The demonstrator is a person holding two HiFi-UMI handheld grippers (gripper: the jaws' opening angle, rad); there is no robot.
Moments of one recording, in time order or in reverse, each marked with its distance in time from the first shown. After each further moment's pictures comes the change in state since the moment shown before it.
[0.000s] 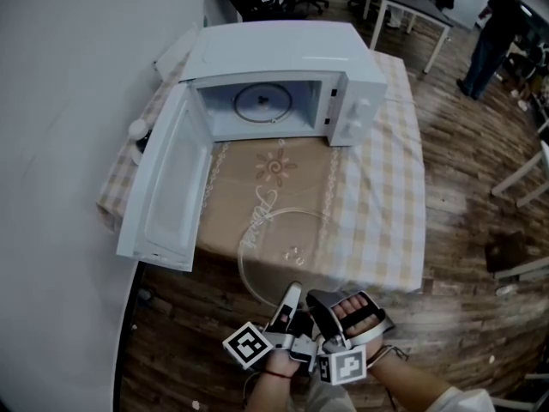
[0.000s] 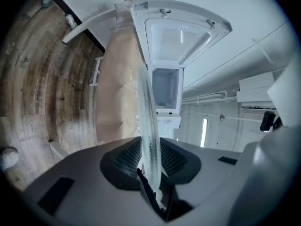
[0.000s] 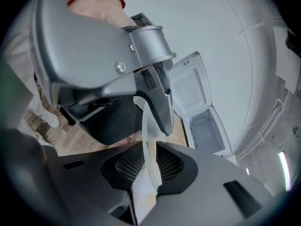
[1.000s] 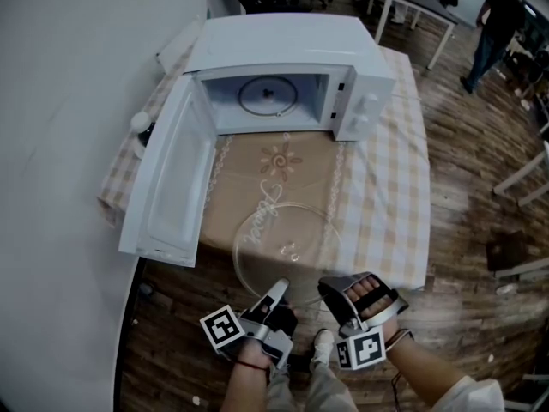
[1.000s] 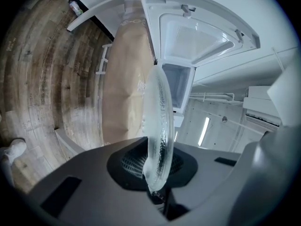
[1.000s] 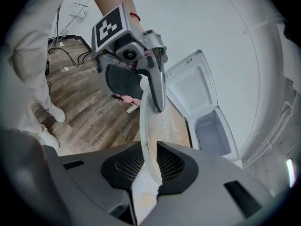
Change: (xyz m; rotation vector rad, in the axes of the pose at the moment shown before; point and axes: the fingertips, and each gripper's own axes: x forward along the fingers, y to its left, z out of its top) left arm -0.011 0.006 0.028 -0.106 0.151 0.038; right arm 0.009 -0.006 -0.018 -0.043 -0.063 0.068
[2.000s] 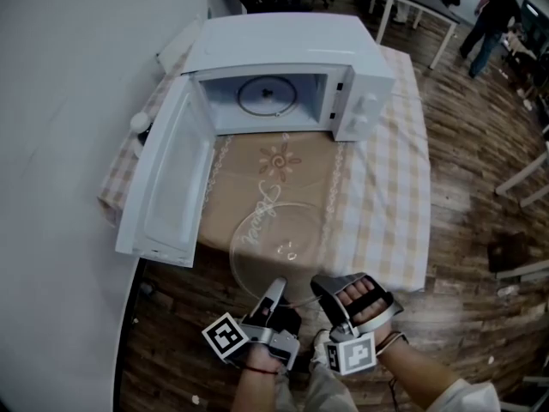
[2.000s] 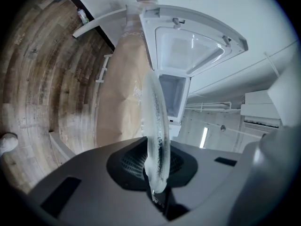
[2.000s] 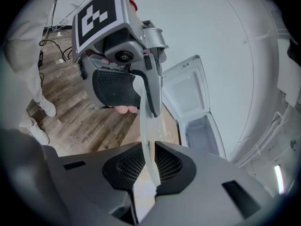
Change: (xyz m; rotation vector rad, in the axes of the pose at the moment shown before) left arm 0.000 -0.013 0.002 -0.008 -0.154 -0.033; right arm -0.001 -0.023 0.012 -0.056 0.010 -0.101
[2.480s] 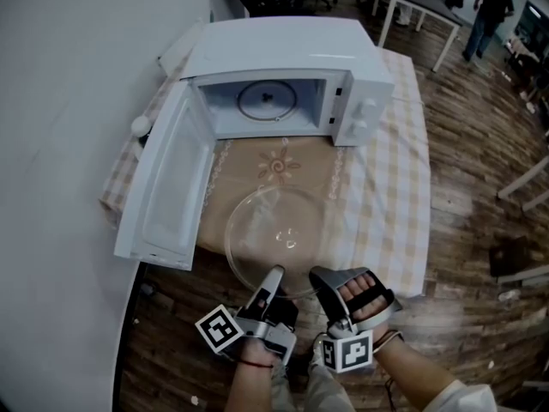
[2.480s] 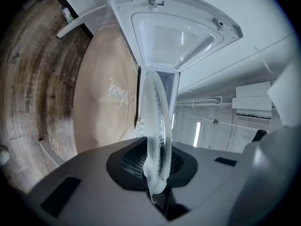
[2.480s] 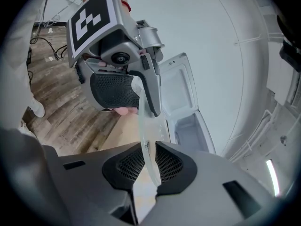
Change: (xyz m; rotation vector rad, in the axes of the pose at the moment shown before) left arm 0.027 -0.035 0.007 0.084 0.022 -0.076; right arm 0.007 -0.036 -0.011 0.038 0.012 -0.116
